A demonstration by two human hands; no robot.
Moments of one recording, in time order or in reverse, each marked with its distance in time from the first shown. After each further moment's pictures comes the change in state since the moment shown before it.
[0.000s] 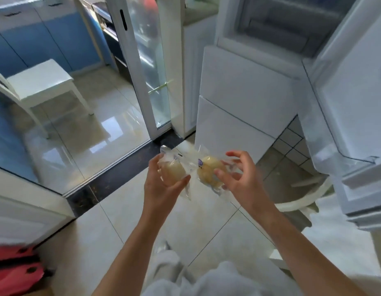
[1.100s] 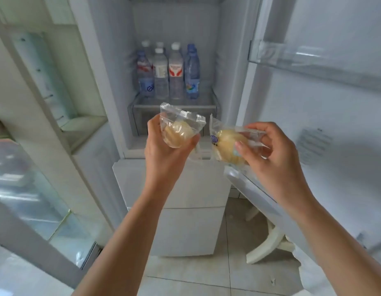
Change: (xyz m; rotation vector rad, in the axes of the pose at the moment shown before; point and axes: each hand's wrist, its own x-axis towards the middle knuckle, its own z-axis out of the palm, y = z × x) left_hand 0.306 0.281 0.153 -0.302 -0.493 0.605; right_hand 0.189 -0.184 -0.116 -0.297 0.947 -0.271
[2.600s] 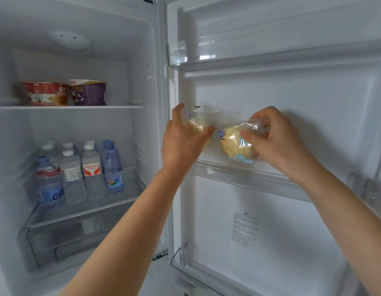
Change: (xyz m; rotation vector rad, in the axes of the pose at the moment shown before) left_hand 0.153 0.161 0.177 -0.082 -0.407 0.335; right_hand 0.148 -0.075 -0.135 -0.408 0.476 0.005
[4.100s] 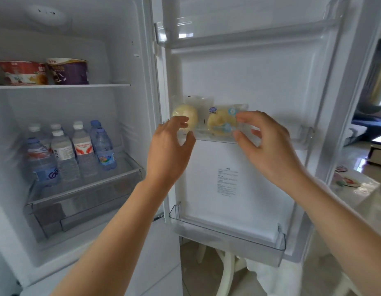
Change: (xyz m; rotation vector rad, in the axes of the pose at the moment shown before) left_hand -0.111 -0.004 -0.060 0.074 -0.067 0.305; right_hand -0.123 -0.028 -0.017 -0.164 0.077 -0.170
